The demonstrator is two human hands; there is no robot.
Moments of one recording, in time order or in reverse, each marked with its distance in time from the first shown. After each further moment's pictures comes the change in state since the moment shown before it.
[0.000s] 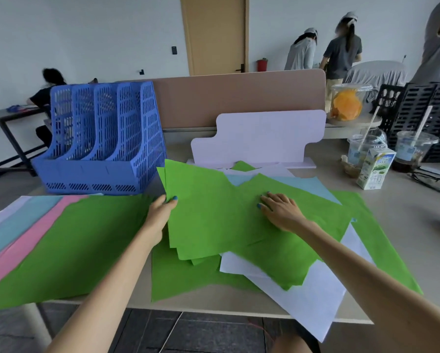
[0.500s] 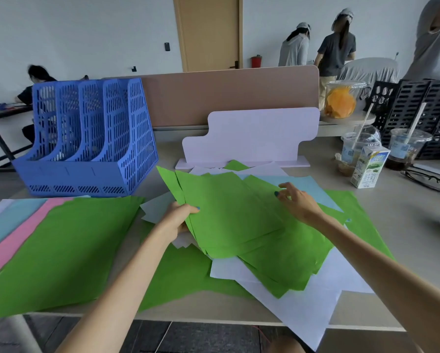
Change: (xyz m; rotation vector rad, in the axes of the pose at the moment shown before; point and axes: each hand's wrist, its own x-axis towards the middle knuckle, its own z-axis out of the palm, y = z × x) left_hand 0.001 0.012 0.055 0.023 -0.117 -0.202; right_hand 0.002 0.053 -0.022 0.312 0.146 0.152
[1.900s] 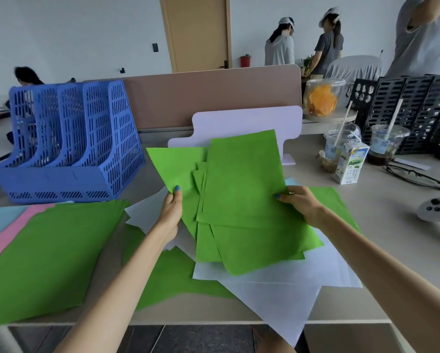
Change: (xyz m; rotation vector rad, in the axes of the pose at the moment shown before) left_hand -0.017 0.011 0.037 -0.103 0.055 0.199; right_hand -0.019 0.016 -0.028 0.963 -0.077 0.284
